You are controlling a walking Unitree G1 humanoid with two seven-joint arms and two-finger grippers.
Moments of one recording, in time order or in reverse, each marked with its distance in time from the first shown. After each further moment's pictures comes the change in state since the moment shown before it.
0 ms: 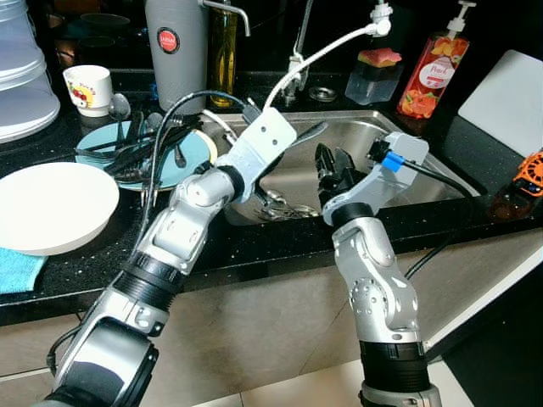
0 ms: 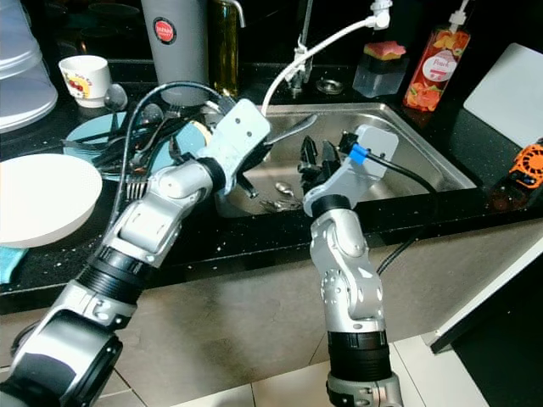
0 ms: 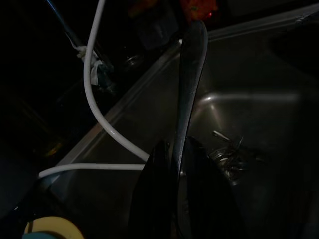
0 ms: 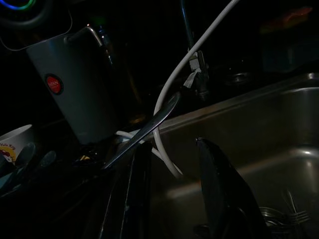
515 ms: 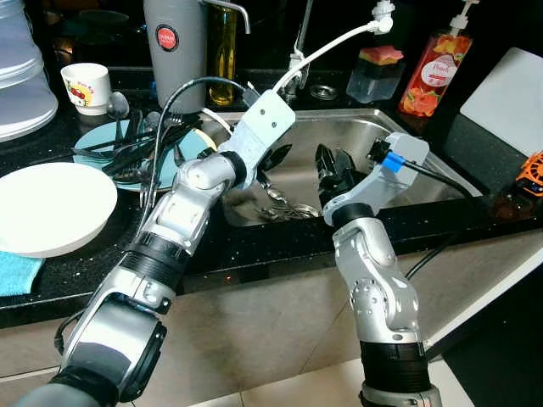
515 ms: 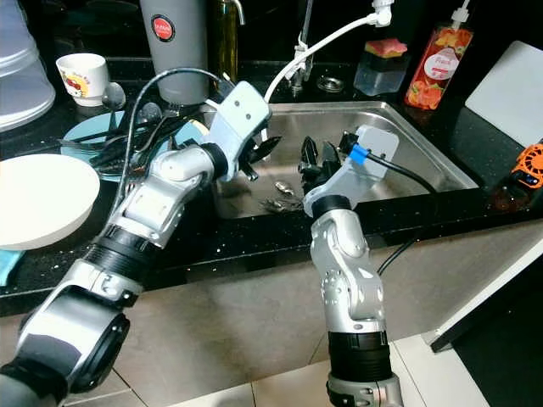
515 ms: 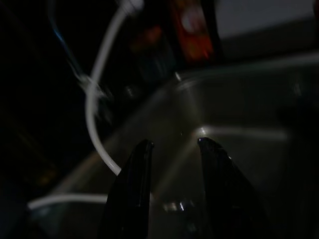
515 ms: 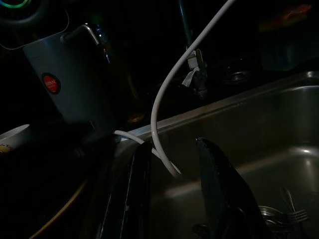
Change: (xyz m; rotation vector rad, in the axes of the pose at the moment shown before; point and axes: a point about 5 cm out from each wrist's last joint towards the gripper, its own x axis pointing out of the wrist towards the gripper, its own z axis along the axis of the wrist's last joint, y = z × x) left arm 0.007 0.014 0.019 -0.073 -0.172 0.012; right arm 0.000 0.000 0.000 0.000 0.000 -0.002
